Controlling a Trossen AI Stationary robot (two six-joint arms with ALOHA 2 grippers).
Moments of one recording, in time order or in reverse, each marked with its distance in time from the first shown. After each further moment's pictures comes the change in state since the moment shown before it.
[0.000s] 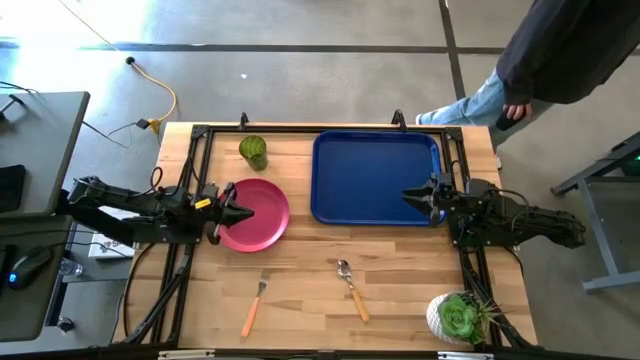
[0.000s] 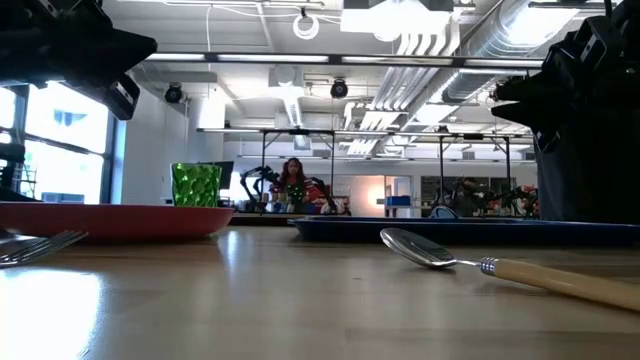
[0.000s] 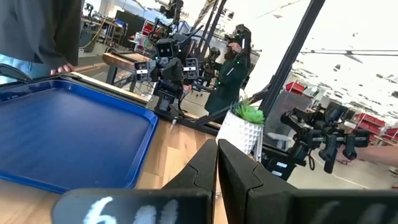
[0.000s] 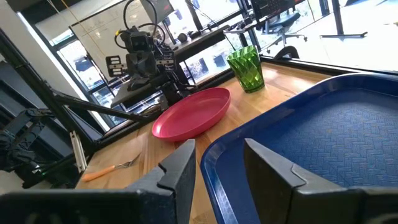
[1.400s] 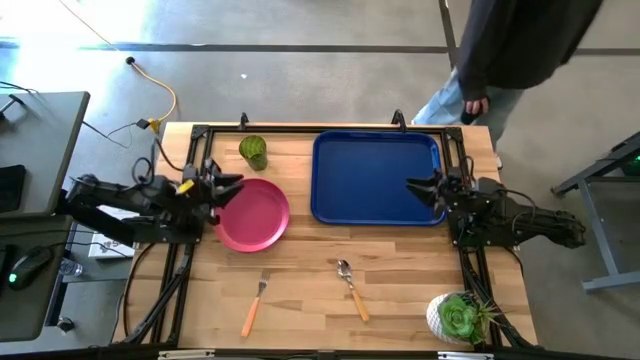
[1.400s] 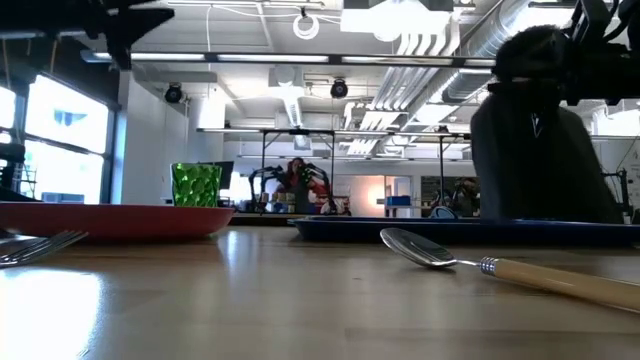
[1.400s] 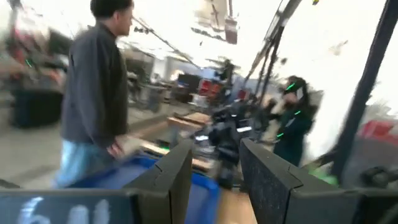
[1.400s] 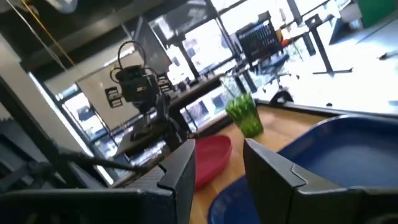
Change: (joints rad) left arm 0.000 0.050 0.224 -0.013 -0.309 0.271; right arm 0.000 0.000 0.000 0.179 0.110 0.060
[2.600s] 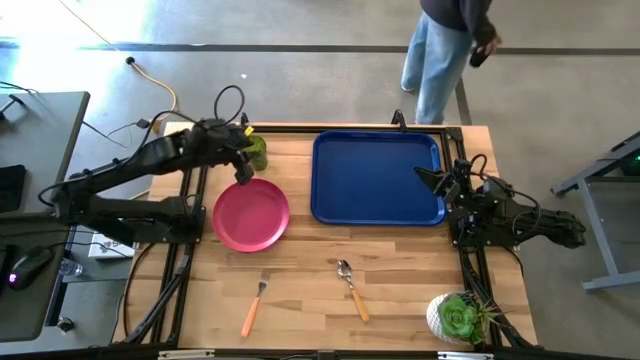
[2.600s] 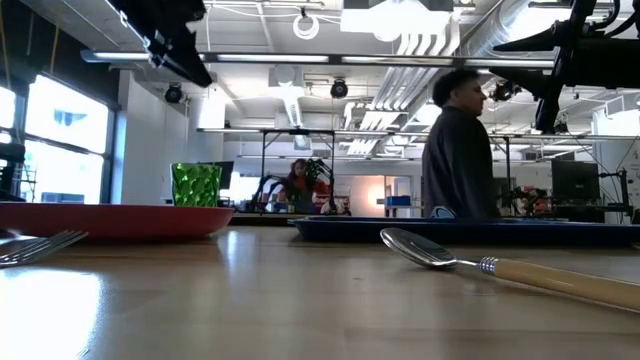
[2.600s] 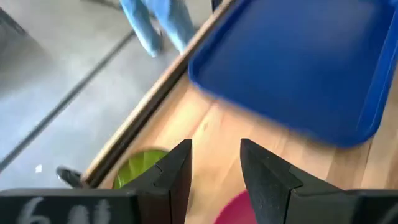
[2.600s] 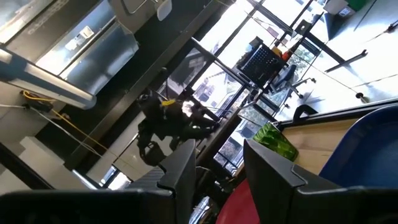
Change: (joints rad) left arm 0.629 0.687 0.704 -0.974 0.240 0.159; right arm 0.000 0.000 0.000 0.153 0.128 0.359
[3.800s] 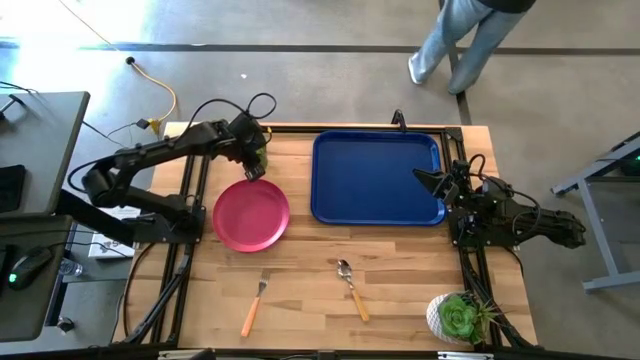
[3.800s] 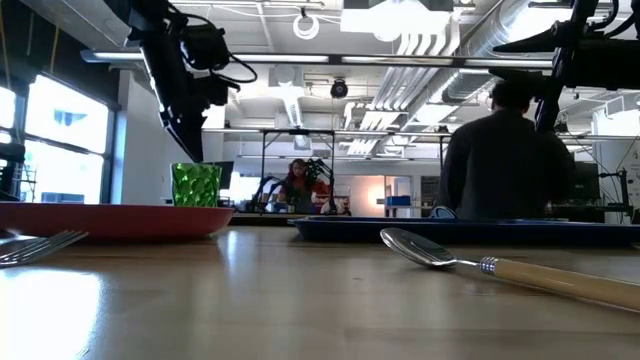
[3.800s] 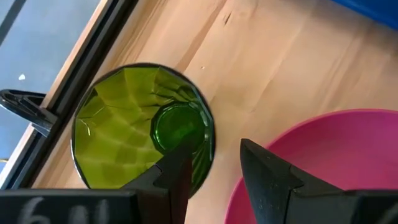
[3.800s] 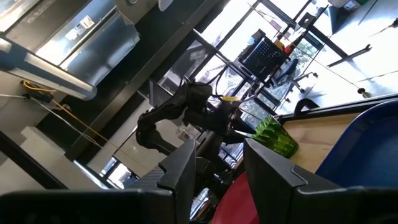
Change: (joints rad) left arm 0.203 0.371 -0.002 -0.064 0.097 0.096; right arm 0.000 0.000 0.000 -0.017 -0.030 -0.011
